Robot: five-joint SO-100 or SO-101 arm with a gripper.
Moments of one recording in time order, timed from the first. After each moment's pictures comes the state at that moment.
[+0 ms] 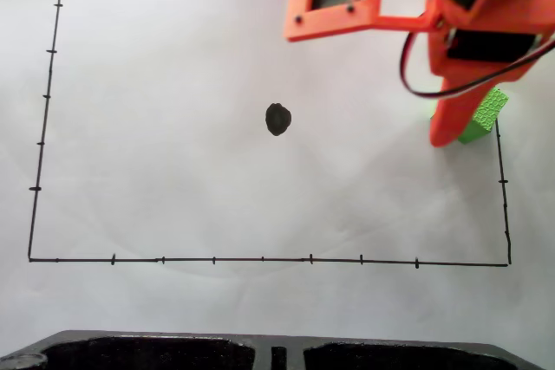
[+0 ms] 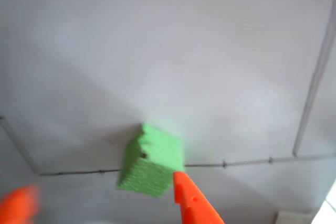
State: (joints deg) arm -37.4 96.7 100.9 70.7 59.1
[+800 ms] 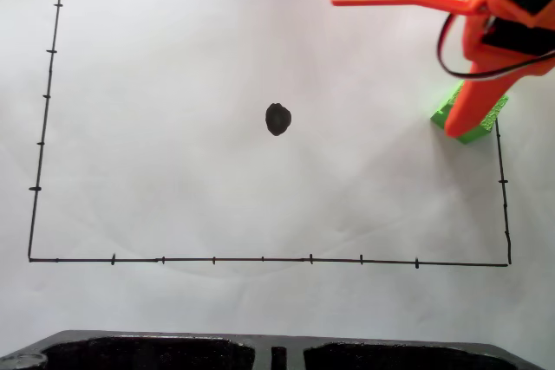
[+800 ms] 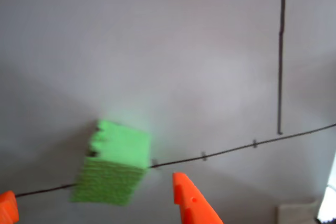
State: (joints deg) arm -44.7 87.4 94.1 73.0 71.4
